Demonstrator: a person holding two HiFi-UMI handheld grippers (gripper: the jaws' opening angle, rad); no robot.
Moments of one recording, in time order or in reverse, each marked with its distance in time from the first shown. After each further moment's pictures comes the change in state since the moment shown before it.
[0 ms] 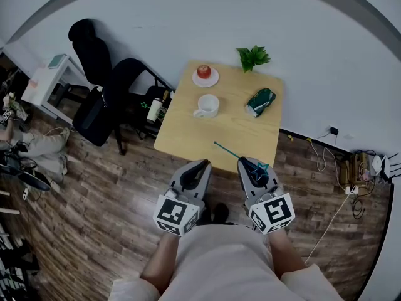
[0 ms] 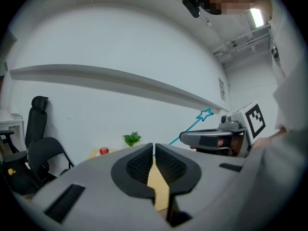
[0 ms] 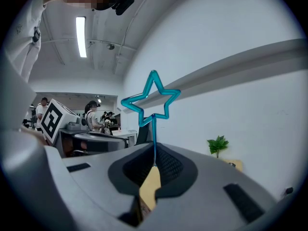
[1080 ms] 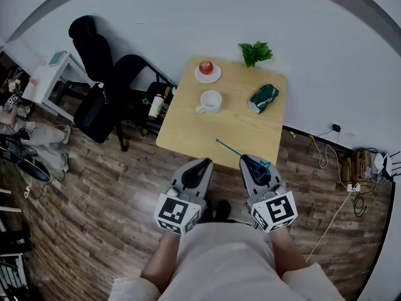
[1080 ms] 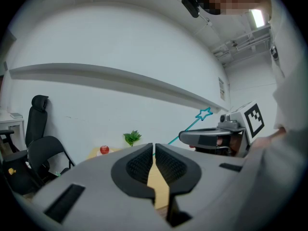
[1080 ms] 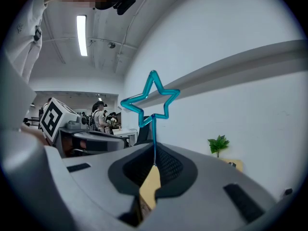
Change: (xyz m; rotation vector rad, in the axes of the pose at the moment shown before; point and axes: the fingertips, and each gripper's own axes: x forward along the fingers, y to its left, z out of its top) left arm -0.005 0.001 -0.006 -0.001 0.013 -0.004; right arm 0.001 0.005 -0.004 -0.012 0.012 0.005
